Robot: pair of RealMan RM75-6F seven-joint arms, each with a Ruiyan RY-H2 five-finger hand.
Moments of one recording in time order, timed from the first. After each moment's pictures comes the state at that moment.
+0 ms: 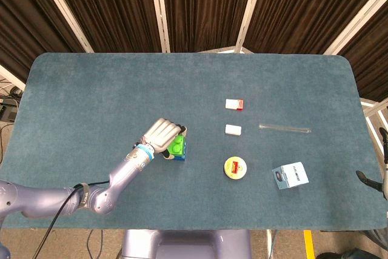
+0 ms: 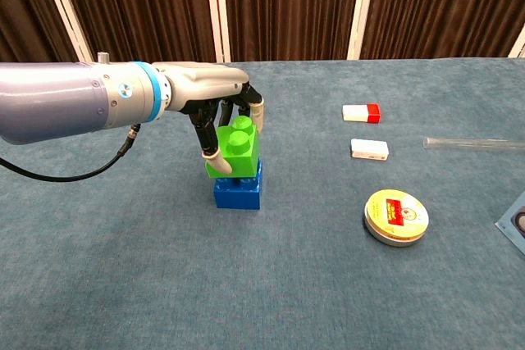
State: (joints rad) left arm -1.09 -1.56 -0.16 -1.55 0.73 0.83 0.60; right arm 0.06 -1.08 0.19 -1.61 -1.31 1.51 -0.08
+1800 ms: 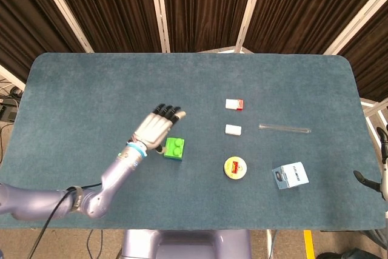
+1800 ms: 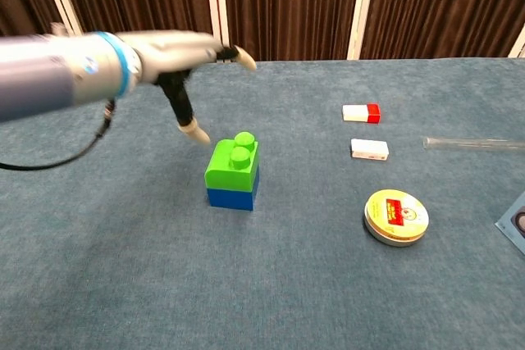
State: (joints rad) left arm -1.05 -1.47 -0.14 -1.67 0.75 1.00 0.58; right arm 0.06 -1.07 0.18 -1.63 -1.33 1.52 -0.06
